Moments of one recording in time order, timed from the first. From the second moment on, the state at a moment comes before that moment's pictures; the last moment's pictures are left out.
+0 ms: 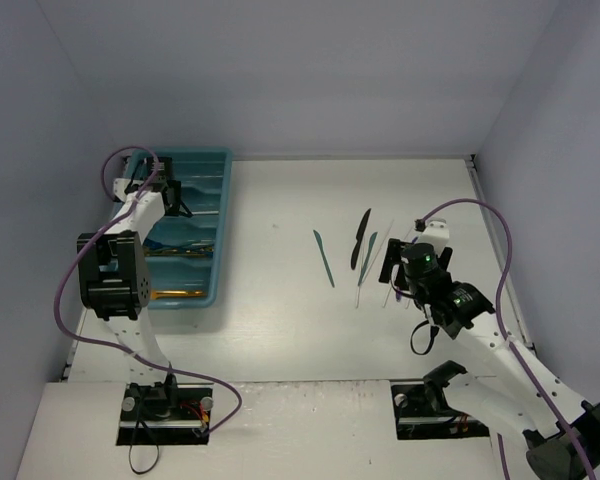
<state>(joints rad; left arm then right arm) 0.03 1.91 1.46 -0.42 -0.34 -1.46 0.52 0.84 0.70 -0.53 0.47 0.48</state>
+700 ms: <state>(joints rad) -0.08 1.40 1.38 -0.39 -0.05 -0.83 0.23 0.99 0.66 -0.53 0.46 0.66</state>
